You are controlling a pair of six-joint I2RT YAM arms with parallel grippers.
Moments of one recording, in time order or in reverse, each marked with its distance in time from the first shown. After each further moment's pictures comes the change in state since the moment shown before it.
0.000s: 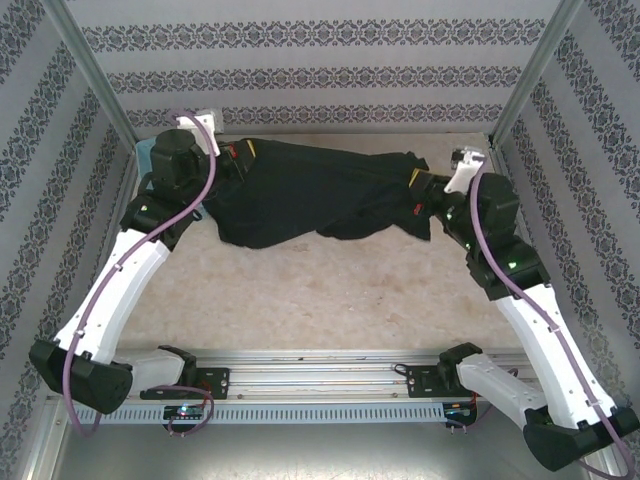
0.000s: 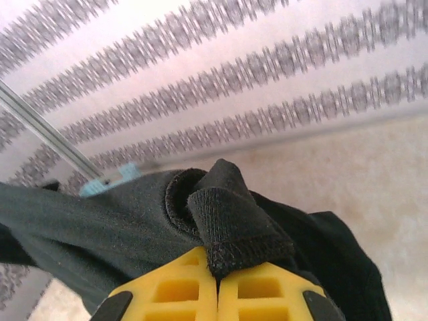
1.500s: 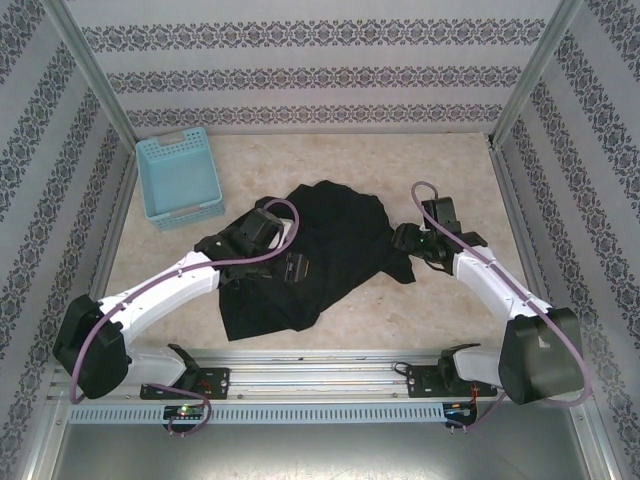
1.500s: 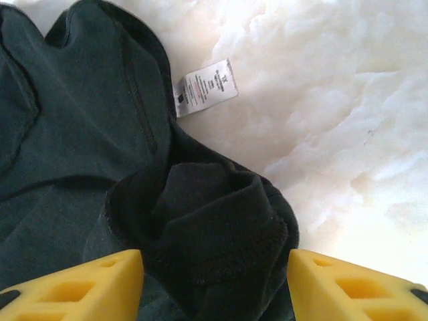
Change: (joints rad) left arm -0.363 0.049 -0.366 -0.224 -0.048 0.028; right arm -0.151 0.346 -0.312 -0.003 -0.031 0.057
